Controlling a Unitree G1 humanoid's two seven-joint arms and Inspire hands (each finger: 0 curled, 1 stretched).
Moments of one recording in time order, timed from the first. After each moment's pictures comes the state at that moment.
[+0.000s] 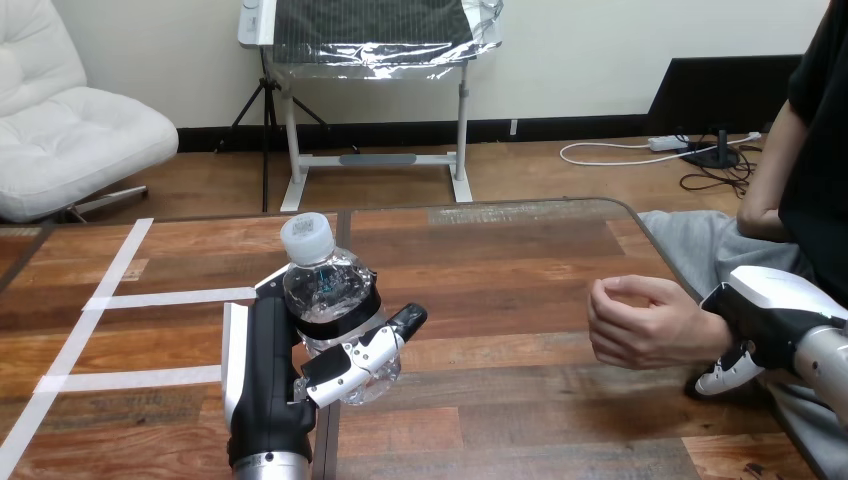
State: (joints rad) left arm 0.23 -0.05 -0.18 -0.03 0.24 -0.36 0.29; right arm -0.46 -0.72 0.31 0.79 -0.62 -0.12 0.16
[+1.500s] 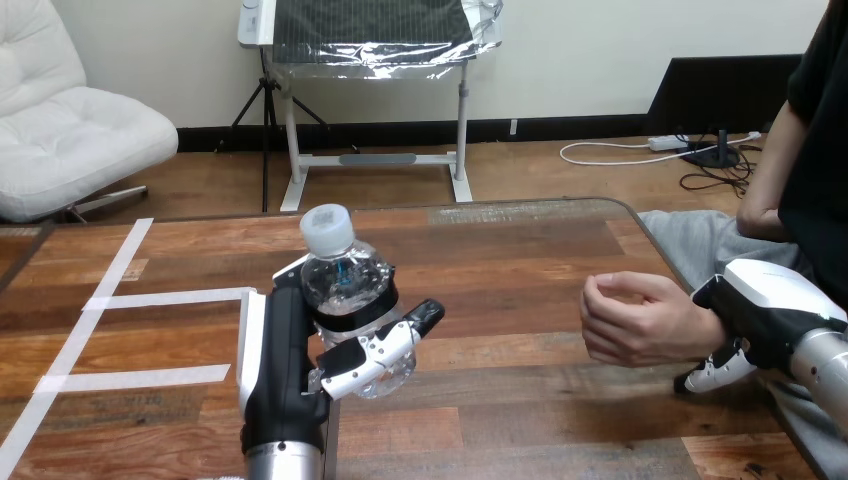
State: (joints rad) left arm 0.20 -0.05 -0.20 -0.03 0.25 -0.35 0.26; right arm -0.36 -0.72 0.25 0.62 -0.59 -0.12 0.14
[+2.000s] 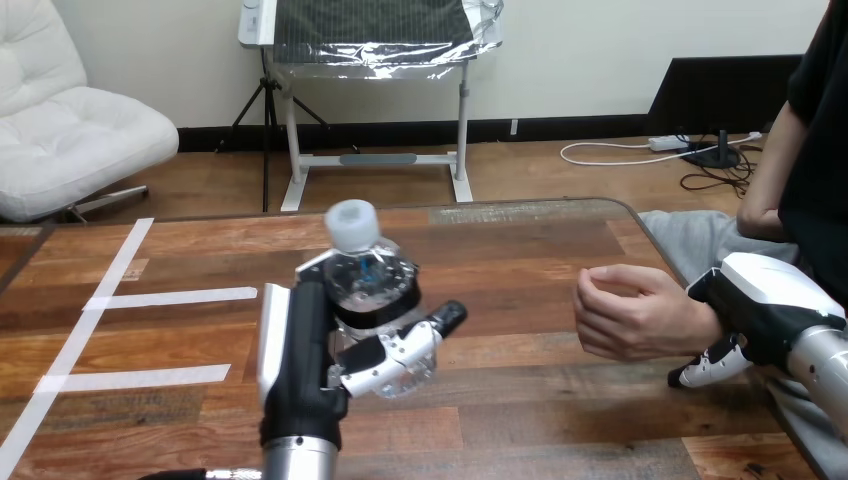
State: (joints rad) left arm 0.19 -0.05 -0.24 -0.03 0.25 -0.33 0.23; right arm -0.33 -0.72 0.23 0.55 -0.58 -0.09 0.15
